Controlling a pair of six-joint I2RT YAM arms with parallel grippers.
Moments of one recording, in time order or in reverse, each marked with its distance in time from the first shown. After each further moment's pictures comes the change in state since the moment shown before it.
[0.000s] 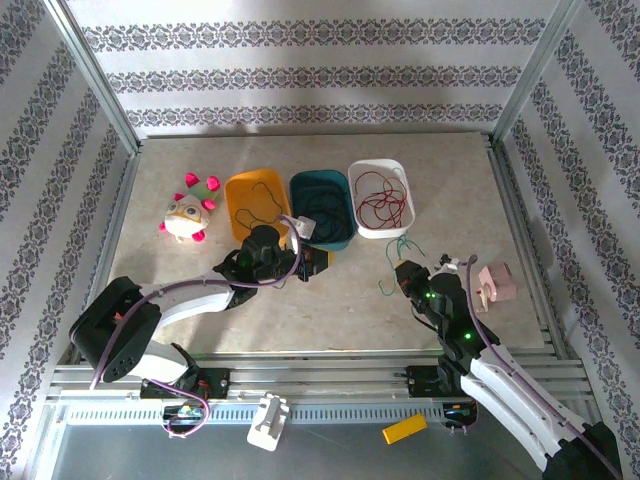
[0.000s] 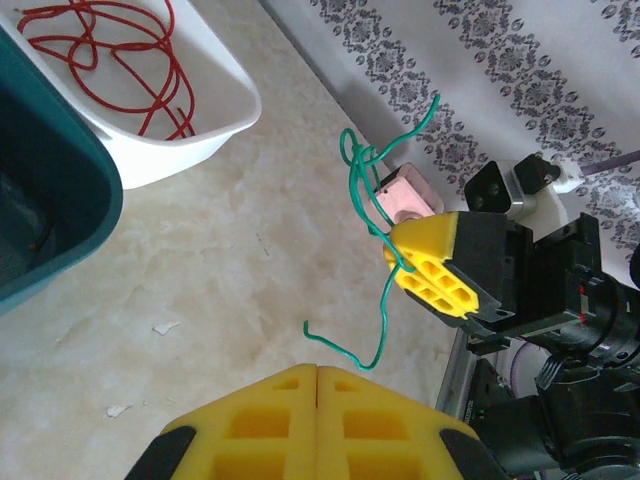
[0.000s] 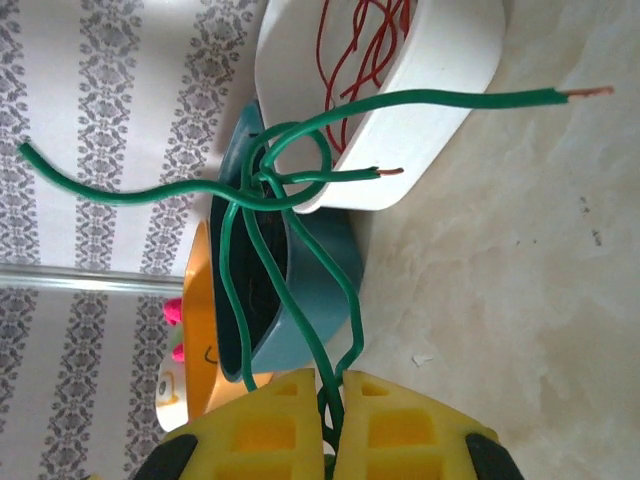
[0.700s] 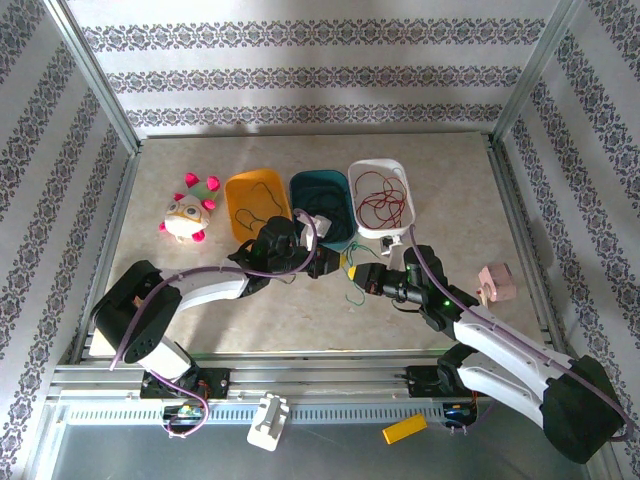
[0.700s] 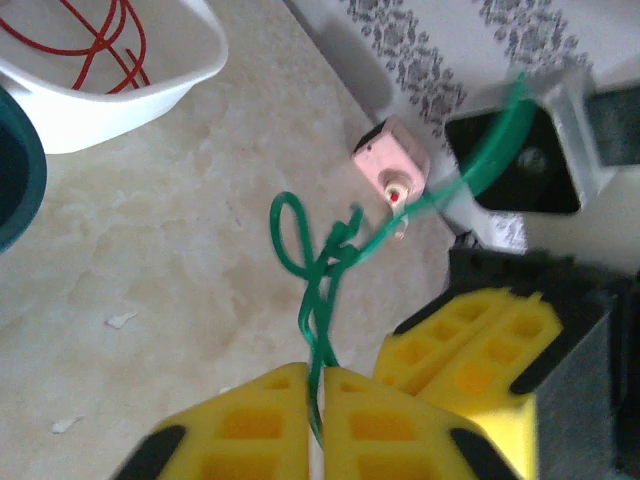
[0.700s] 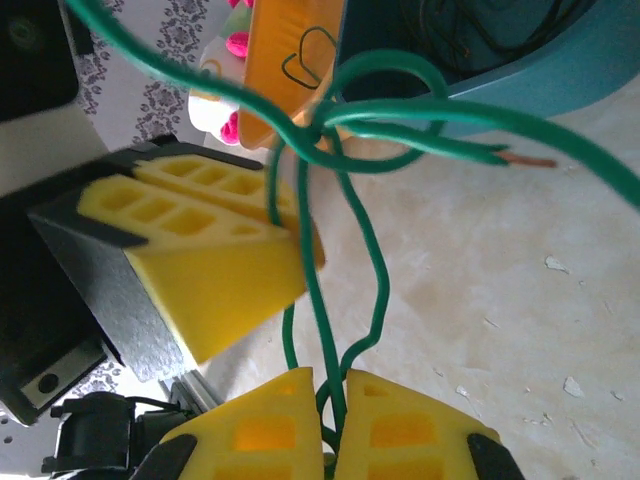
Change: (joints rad) left arm -0.009 0.142 0.128 -0.064 0.113 0.009; right arm 0.099 0.419 0.219 0.124 -0.511 -0.388
